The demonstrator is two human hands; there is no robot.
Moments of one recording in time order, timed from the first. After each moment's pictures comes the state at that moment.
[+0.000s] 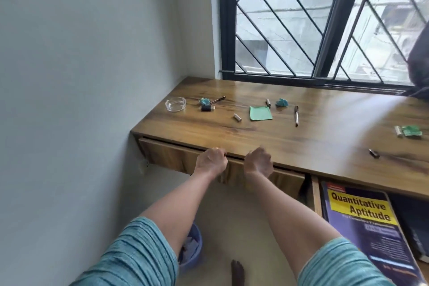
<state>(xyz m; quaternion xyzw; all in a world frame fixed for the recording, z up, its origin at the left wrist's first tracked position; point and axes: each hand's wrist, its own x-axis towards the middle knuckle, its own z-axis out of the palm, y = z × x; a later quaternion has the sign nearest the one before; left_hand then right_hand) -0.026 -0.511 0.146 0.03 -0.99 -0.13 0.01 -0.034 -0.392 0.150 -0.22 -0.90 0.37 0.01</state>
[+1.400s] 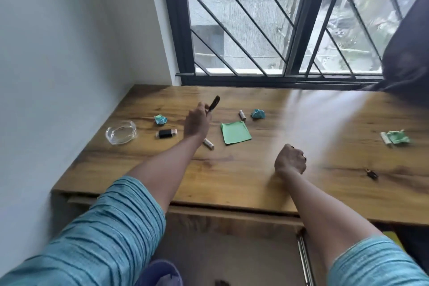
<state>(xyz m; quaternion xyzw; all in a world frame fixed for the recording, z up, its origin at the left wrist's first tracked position) -0.304 -0.494 0.175 -0.01 -0.94 -0.29 0.17 -0.227 -0.274 0.121 -0.33 -0.93 0.18 -0.01</state>
